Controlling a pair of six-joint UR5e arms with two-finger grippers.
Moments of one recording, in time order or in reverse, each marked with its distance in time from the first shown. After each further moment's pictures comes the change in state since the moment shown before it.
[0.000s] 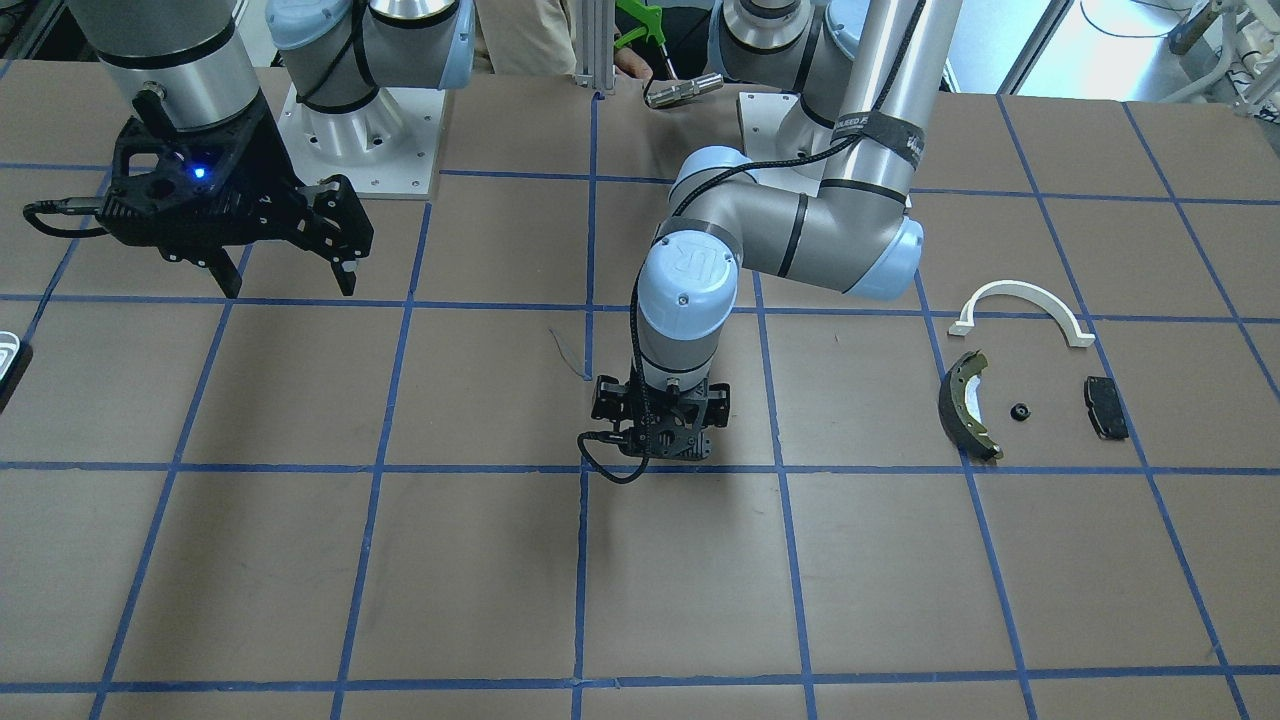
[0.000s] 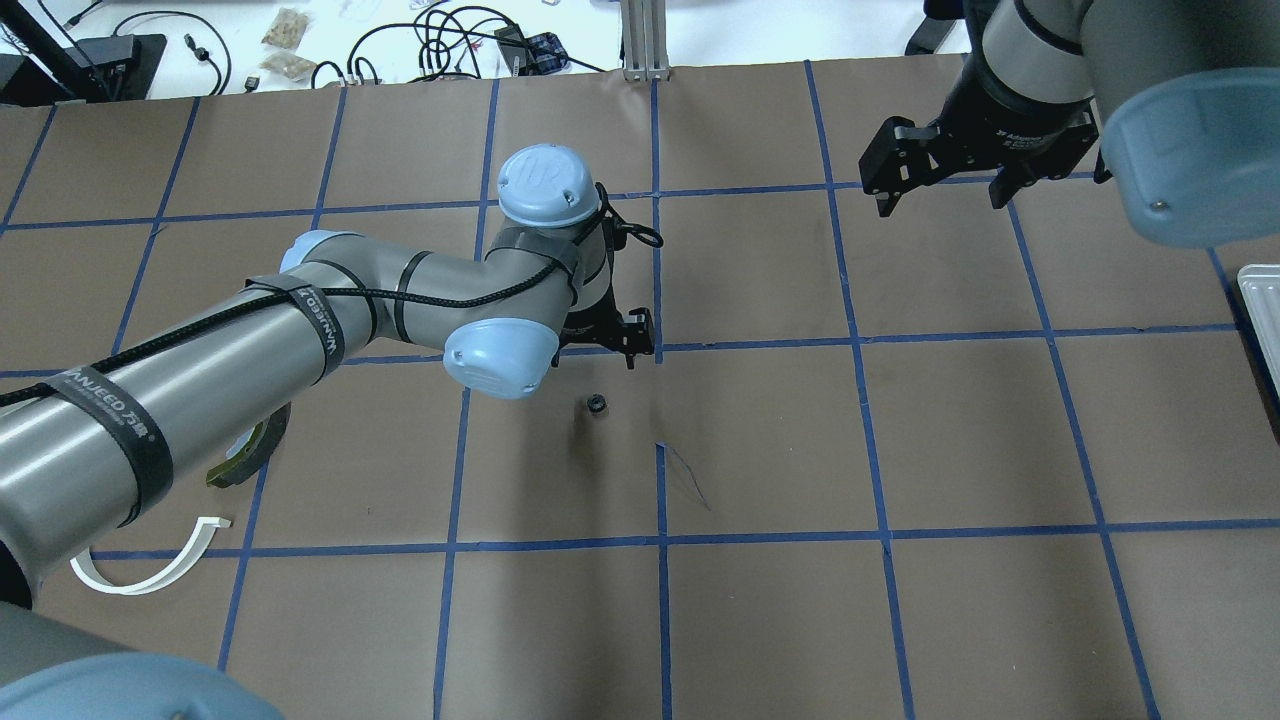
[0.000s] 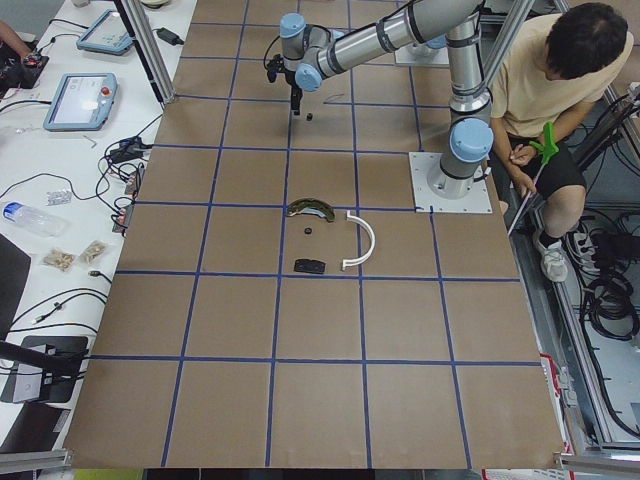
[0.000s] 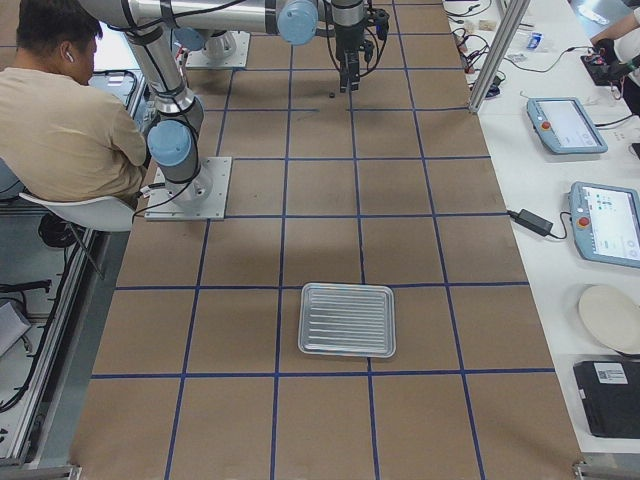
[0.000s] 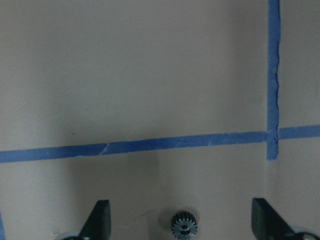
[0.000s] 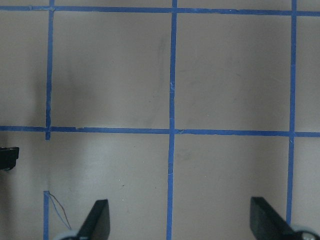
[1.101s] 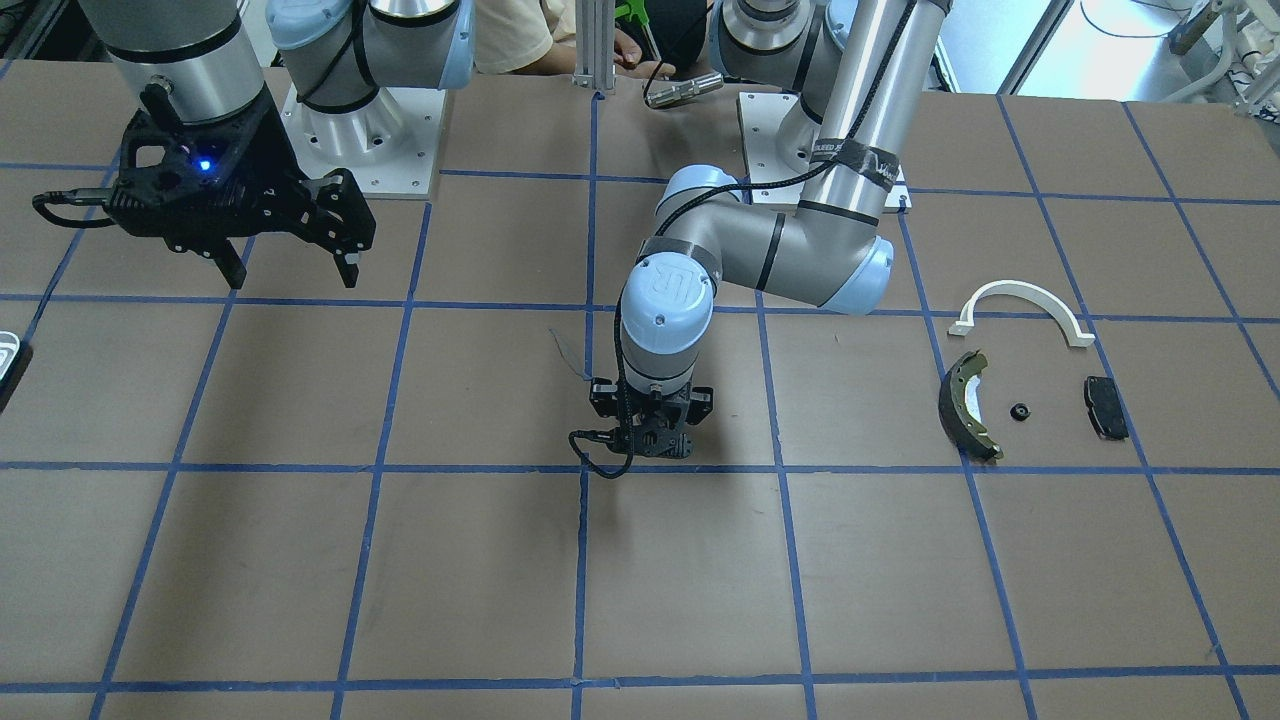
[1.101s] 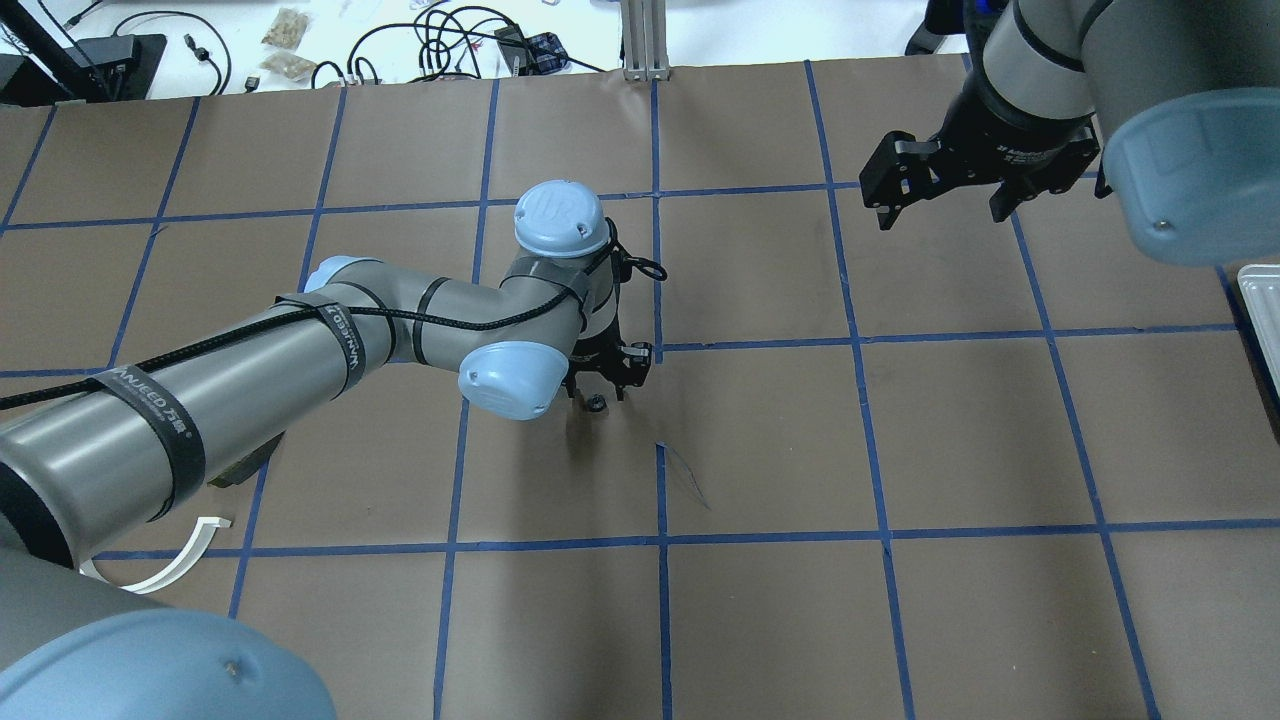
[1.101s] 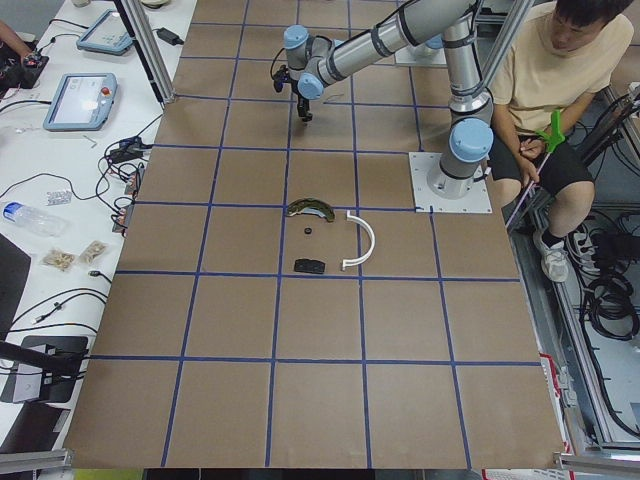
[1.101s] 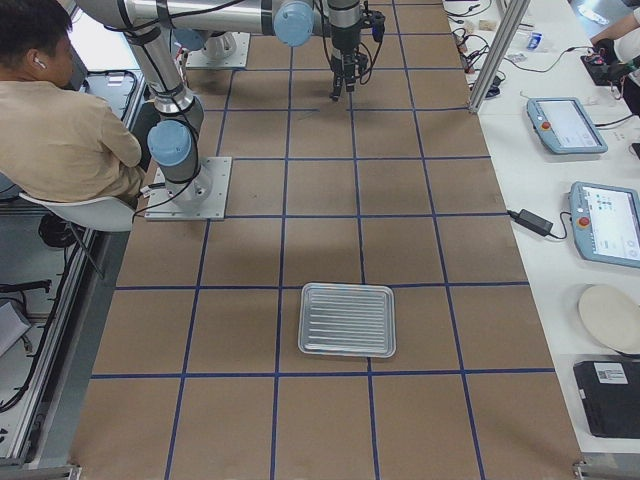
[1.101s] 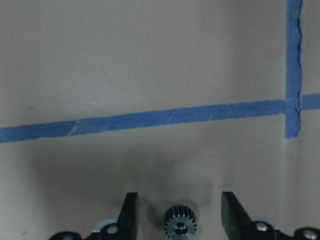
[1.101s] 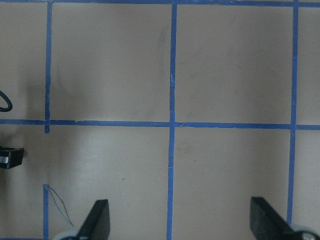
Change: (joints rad) left arm -0.005 -0.041 -0.030 0.017 0.000 -0.001; right arm 0.001 -0.016 0.020 0.007 -0.001 0.001
